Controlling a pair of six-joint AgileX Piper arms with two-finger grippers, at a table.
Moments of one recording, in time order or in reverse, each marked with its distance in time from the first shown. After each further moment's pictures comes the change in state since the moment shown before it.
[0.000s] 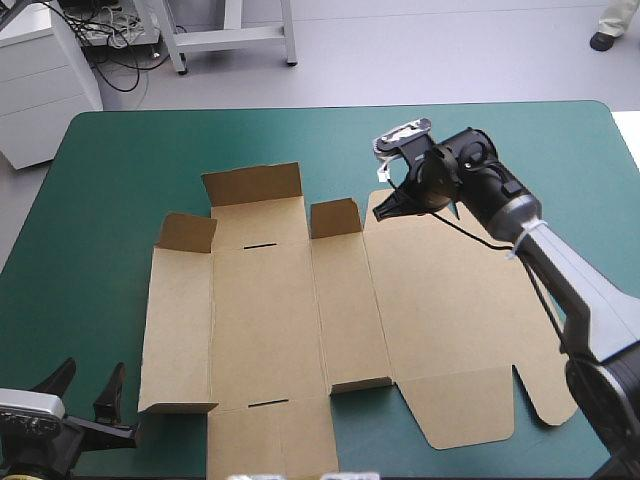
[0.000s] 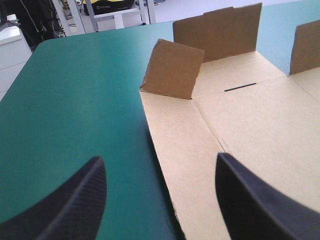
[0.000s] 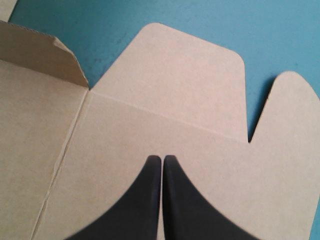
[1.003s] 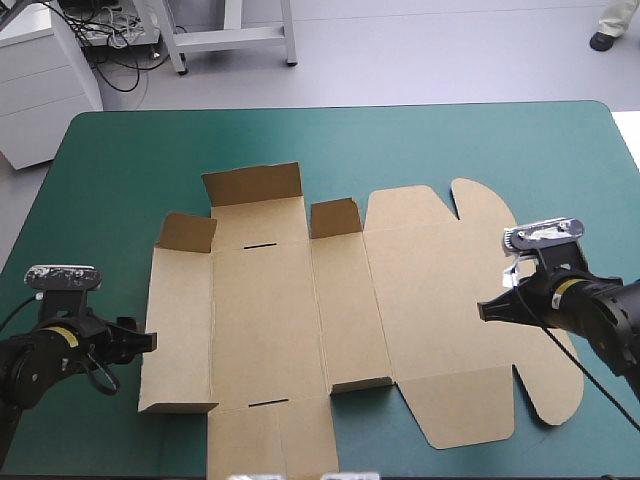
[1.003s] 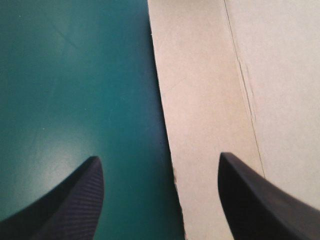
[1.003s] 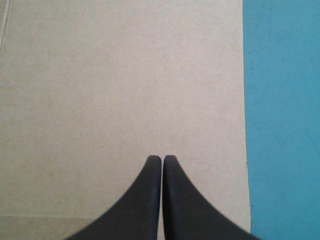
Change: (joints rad) left arm 0.000 0.799 -0.391 0.044 0.280 -0.161; right arm -0.176 -0.761 0.721 0.011 -0.073 0.084
